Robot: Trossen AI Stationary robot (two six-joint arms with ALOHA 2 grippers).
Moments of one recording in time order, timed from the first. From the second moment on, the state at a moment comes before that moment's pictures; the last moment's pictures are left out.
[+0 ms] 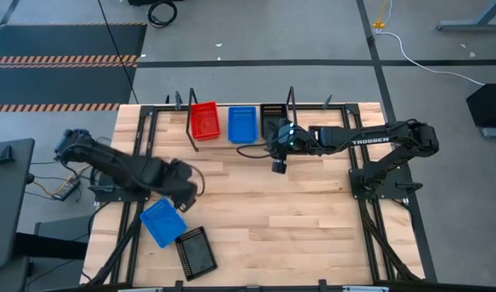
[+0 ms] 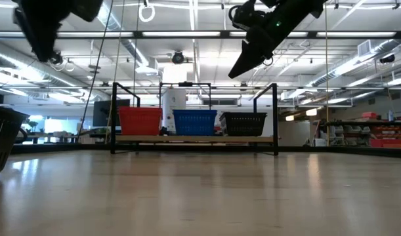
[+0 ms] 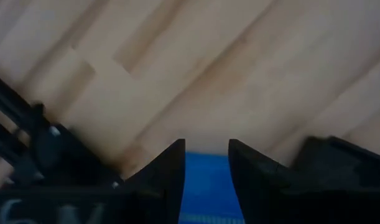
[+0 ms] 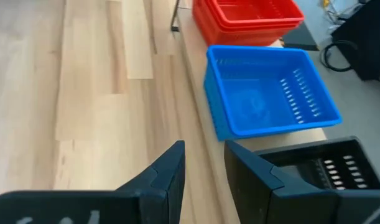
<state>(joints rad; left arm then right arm) -0.34 1.33 1.19 -1.36 -0.15 -1.11 -0.11 1.42 1.05 -0.34 0.26 -0.13</state>
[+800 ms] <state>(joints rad) -0.82 1.53 1.18 -1.13 -0.09 -1.58 -0.11 1.42 1.05 -0.34 0.16 -0.13</state>
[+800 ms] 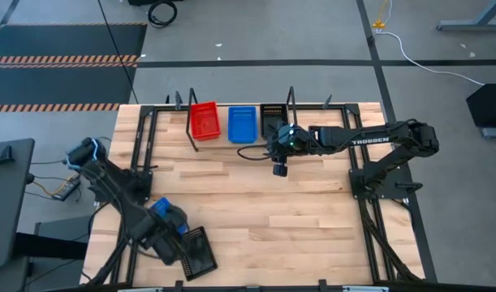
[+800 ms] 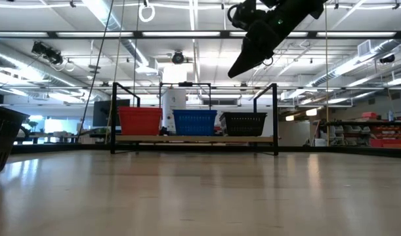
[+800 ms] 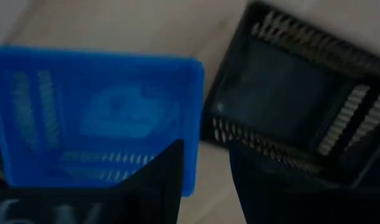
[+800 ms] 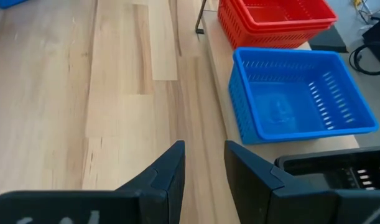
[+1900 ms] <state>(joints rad) -0.91 1.62 1.18 -1.09 0.01 -1.61 -0.09 1.42 1.05 -0.36 0.16 -0.07</state>
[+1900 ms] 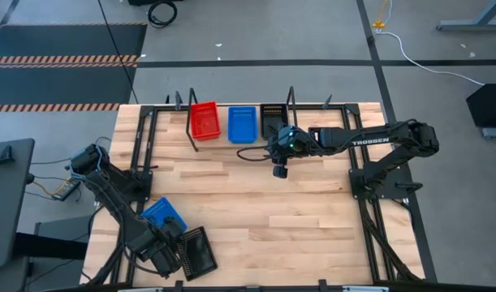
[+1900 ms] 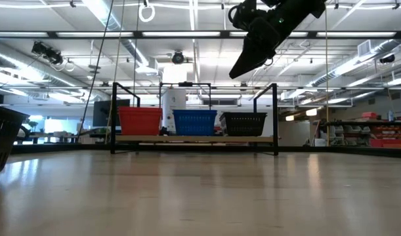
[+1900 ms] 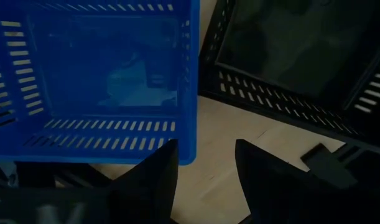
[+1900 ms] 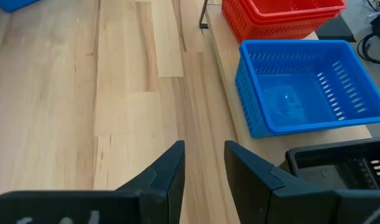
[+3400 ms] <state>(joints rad) -0.78 1.65 1.21 -1.26 -0.03 -1.40 -0.09 1.42 1.05 -0.36 0.15 -0.06</state>
